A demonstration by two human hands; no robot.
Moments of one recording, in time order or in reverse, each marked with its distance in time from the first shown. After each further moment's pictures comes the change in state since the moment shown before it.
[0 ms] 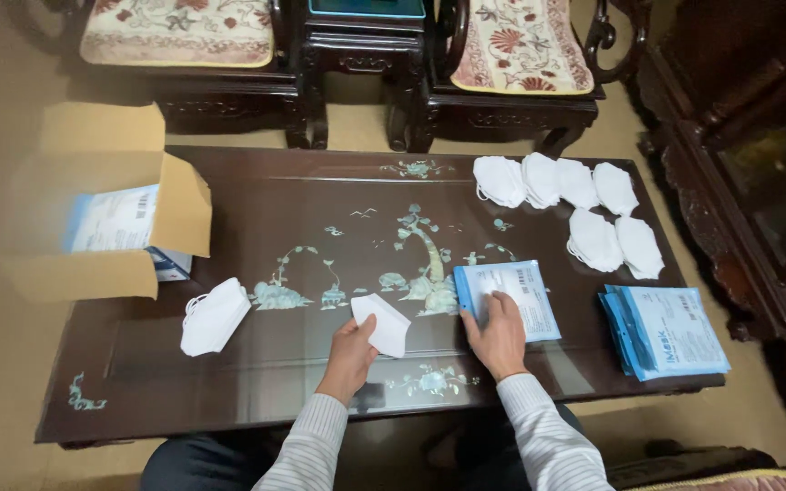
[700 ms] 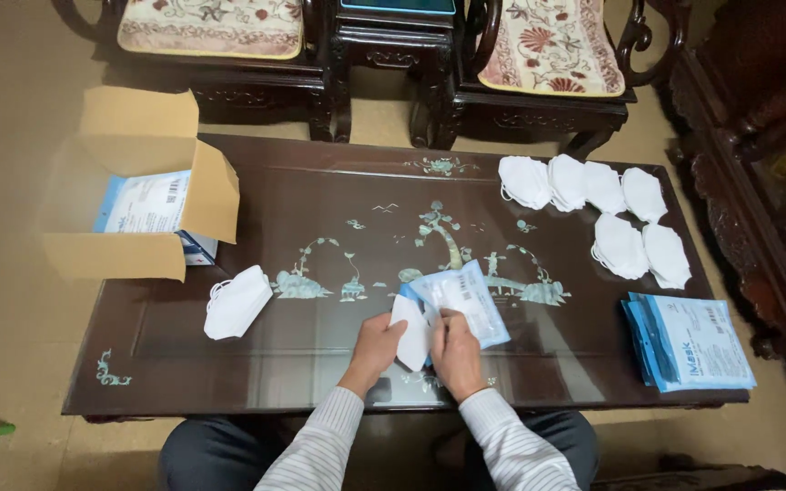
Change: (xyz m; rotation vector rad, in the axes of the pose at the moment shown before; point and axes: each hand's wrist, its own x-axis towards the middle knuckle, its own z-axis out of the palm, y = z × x) left_hand 0.086 -0.066 -0.040 0.585 -0.058 0.212; right_hand -0.043 -0.089 0.039 0.308 -0.052 -0.030
